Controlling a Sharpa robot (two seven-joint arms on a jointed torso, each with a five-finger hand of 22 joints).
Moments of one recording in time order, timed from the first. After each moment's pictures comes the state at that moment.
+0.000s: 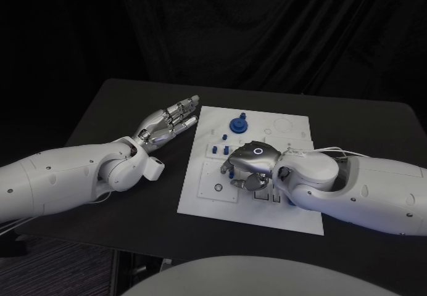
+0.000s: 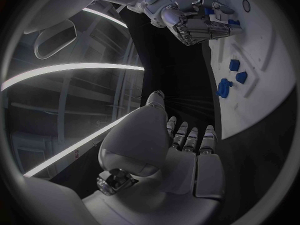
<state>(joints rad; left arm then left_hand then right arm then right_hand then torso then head) 1.17 -0.93 -0.21 1.47 -0.23 -0.05 0.68 1.51 0.15 -0.23 0.27 0.50 0.25 -0.05 0.04 0.03 0.08 0.07 0.14 0.03 0.00 0.09 0.01 0.00 0.17 0.02 0.19 0.01 0.06 1.23 -0.68 -0.25 1.67 -1.81 -0.21 -0.10 1.31 -0.13 0.42 0.02 0.20 0.82 0.12 0.07 0.33 0.88 0.11 0.36 0.24 1.45 0.02 1.37 1.15 0.08 1.41 0.13 1.15 1.31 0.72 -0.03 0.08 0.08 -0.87</state>
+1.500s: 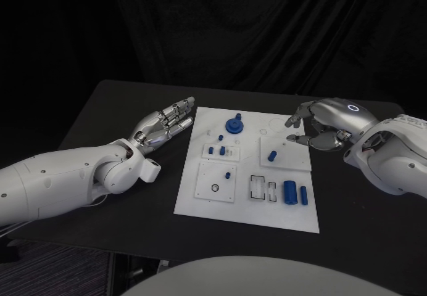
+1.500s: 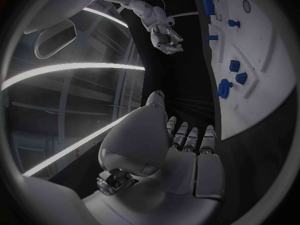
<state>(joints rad) 1.16 -0.93 -0.21 1.46 -0.23 -0.05 0.68 1.51 0.15 -0.23 0.27 0.50 0.25 -0.05 0.04 0.03 0.07 0.07 0.14 0.03 0.00 0.09 0.01 0.00 0.17 0.01 0.20 0.01 0.07 1.41 -1.11 -0.25 1.84 -1.61 -0.42 -0.16 1.38 -0.13 0.26 0.21 0.16 0.90 0.13 0.11 0.27 0.67 0.08 0.79 0.52 1.45 0.00 1.36 1.13 0.09 1.42 0.10 1.08 1.31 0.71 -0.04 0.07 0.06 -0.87</state>
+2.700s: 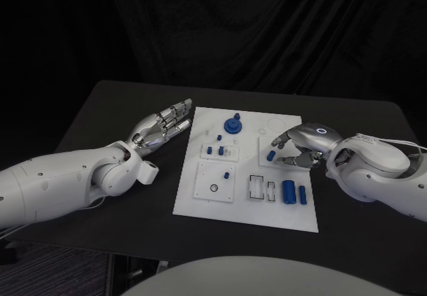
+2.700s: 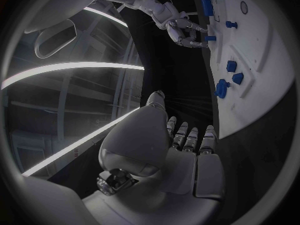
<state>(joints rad) 1.16 -0.94 -0.21 1.46 -0.23 -0.04 0.68 1.51 0.16 -0.23 0.27 0.50 0.25 -0.05 0.04 0.03 0.07 0.07 0.14 0.03 0.00 0.09 0.01 0.00 0.17 0.02 0.20 0.01 0.07 1.28 -0.98 -0.25 1.69 -1.67 -0.34 -0.15 1.45 -0.11 0.20 0.21 0.17 0.81 0.16 0.07 0.16 0.85 0.12 0.37 0.14 1.47 0.04 1.39 1.19 0.09 1.45 0.13 1.21 1.31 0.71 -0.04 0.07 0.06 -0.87</state>
